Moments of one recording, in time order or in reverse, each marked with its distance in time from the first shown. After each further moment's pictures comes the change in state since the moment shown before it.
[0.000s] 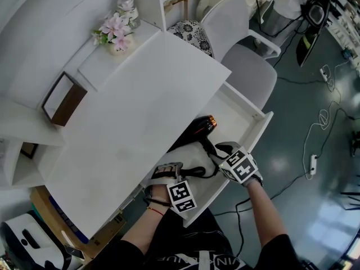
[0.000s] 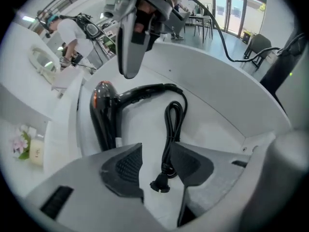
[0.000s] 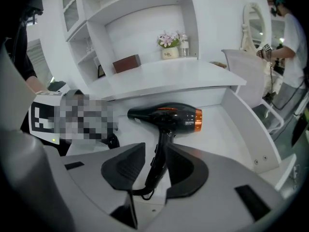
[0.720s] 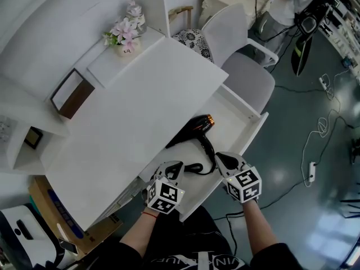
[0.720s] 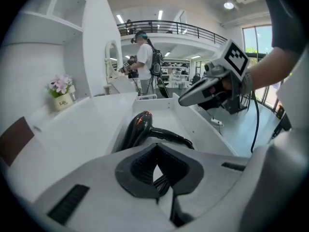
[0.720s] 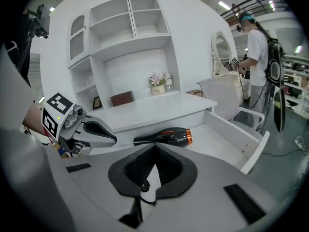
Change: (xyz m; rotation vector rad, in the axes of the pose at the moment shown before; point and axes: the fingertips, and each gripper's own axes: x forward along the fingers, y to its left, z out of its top) left arm -0.084 0.028 0.022 -0.616 -0.520 0.141; right arm -0.084 0.036 0.011 0.156 -0.405 -0.135
